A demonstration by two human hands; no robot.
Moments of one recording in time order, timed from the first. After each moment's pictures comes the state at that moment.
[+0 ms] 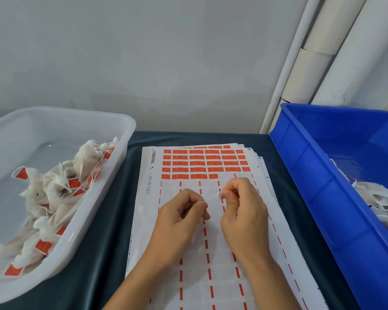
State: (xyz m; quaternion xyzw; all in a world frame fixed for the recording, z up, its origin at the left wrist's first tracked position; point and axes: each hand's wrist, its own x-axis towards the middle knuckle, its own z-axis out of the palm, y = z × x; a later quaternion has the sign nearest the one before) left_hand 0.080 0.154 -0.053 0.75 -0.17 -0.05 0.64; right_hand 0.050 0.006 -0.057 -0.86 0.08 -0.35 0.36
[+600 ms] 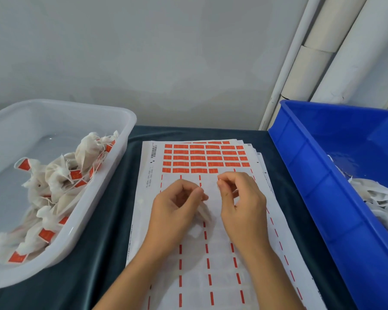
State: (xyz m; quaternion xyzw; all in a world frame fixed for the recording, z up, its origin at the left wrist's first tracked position) left_hand 0.078 0.151 -0.051 0.74 -0.13 0.01 0.66; right_hand 0.051 0.003 -0.055 -0.85 0.06 -0.35 0.39
